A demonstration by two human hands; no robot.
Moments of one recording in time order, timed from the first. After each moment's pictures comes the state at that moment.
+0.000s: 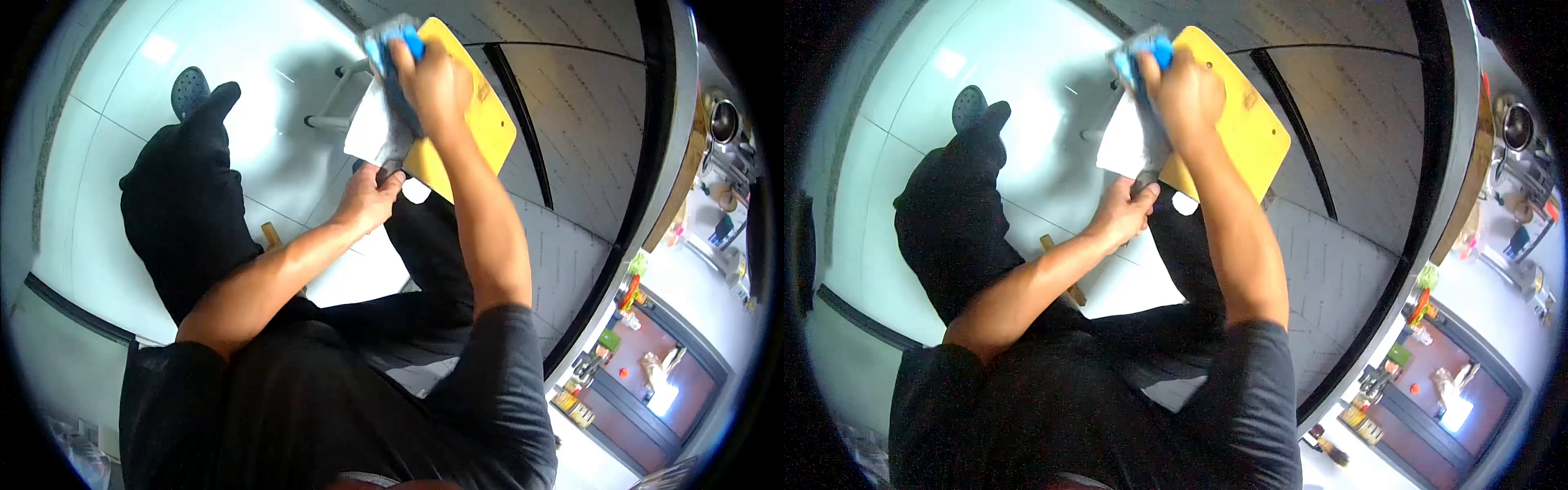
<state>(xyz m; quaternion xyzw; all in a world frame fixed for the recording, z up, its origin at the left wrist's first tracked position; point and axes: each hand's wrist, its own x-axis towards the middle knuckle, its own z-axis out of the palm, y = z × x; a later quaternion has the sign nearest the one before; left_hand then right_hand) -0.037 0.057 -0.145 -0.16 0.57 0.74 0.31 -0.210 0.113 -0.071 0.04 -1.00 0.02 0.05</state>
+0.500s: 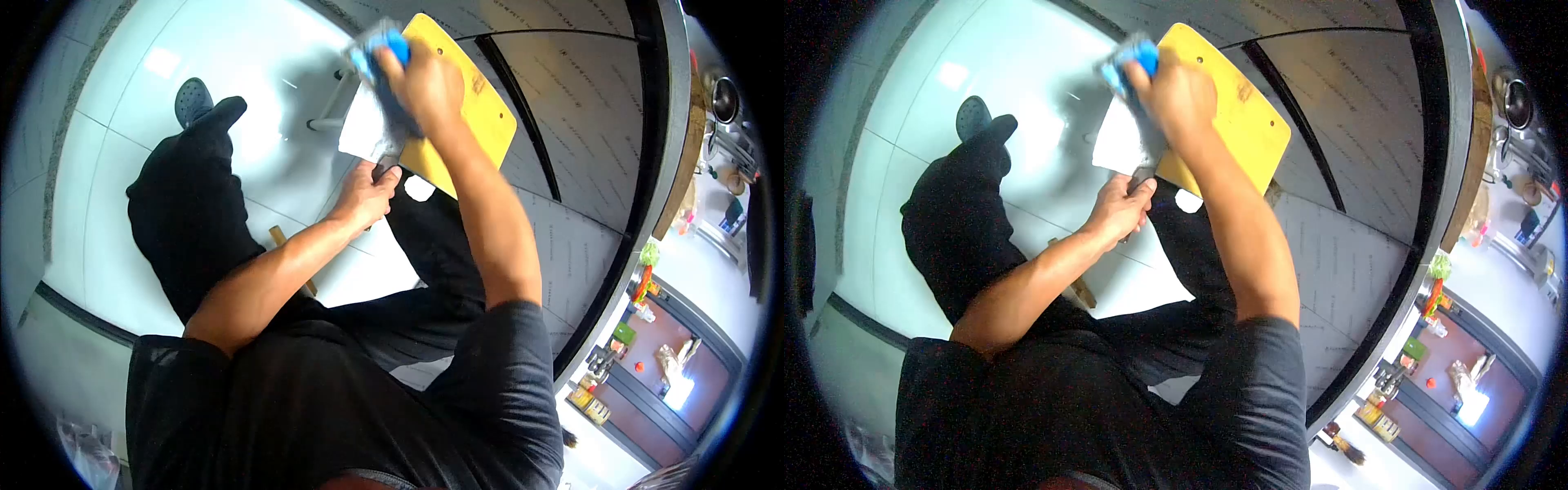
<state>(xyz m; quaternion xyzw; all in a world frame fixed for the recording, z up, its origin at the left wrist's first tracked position) -0.042 0.044 -0.113 -0.20 0.52 0.76 0.35 -0.202 0.123 -0.068 0.07 -1.00 0.03 0.04</state>
